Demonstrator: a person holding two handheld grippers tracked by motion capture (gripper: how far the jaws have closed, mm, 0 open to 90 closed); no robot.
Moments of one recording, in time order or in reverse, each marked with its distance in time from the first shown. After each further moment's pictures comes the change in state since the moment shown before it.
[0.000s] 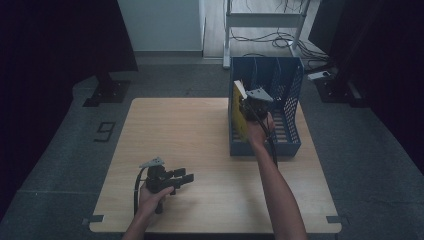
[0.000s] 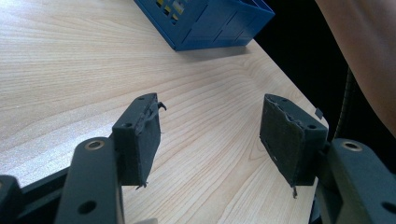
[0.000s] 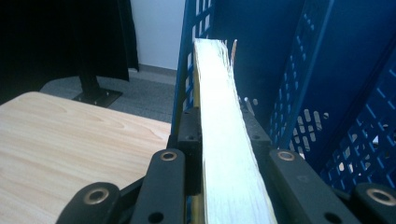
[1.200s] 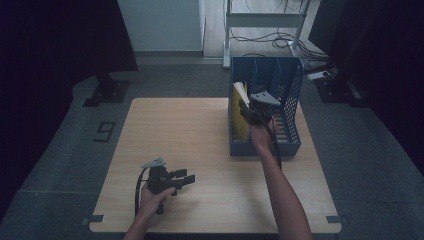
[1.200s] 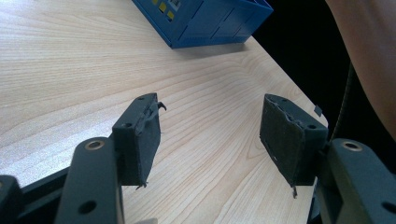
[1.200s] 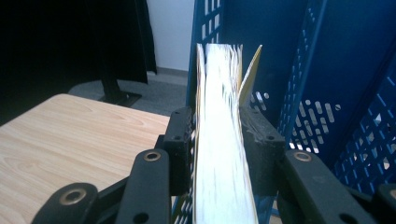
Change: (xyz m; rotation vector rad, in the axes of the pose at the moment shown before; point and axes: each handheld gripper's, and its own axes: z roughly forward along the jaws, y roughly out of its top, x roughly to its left) left arm -0.004 -0.001 0.002 0.006 -0.002 0.009; right arm -0.007 -0.005 -0.016 0.002 0.077 0.036
